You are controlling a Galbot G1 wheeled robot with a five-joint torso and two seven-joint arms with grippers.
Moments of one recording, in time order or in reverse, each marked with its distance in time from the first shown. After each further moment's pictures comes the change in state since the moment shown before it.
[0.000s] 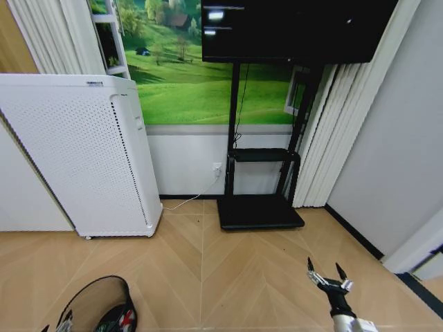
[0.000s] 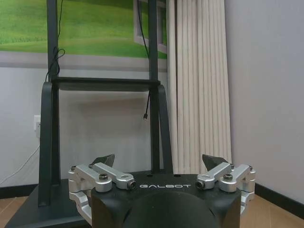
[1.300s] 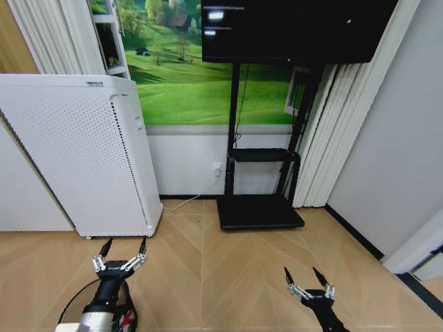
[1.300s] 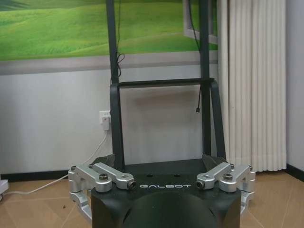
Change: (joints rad) left arm -0.114 -0.072 0.361 -0.390 0.499 -0.268 0.174; right arm -0.311 0.163 -0.030 0.482 -0.079 -0.232 -0.112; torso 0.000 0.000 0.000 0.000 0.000
